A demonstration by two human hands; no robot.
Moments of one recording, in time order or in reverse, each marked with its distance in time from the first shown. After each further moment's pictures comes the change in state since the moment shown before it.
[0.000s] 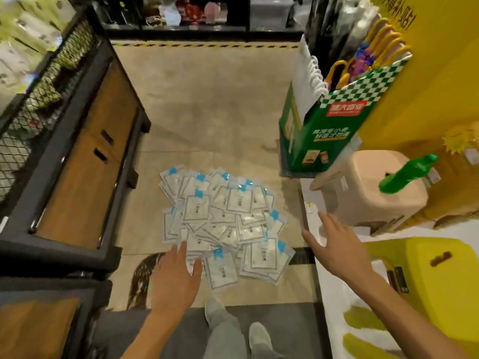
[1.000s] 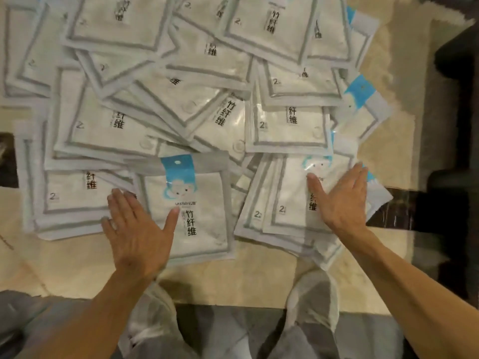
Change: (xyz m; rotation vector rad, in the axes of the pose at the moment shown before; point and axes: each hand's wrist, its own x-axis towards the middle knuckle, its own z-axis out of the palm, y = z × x) left_hand 0.338 -0.179 0.685 0.091 -0.039 -0.323; right_hand 0.329 0.137 0.753 0.255 -0.068 0.295
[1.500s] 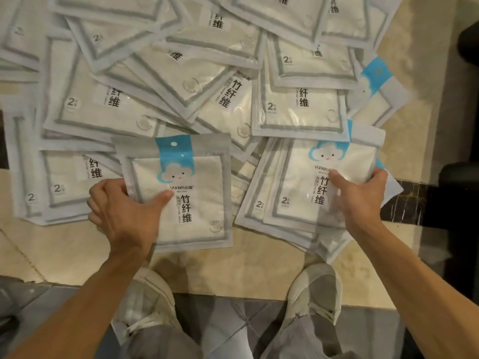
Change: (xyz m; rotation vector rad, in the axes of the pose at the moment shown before) left_hand 0.013 0.001 -0.008 -0.537 0.197 -0.151; right_hand 0.007 0.009 0.002 0.656 0.143 0.210
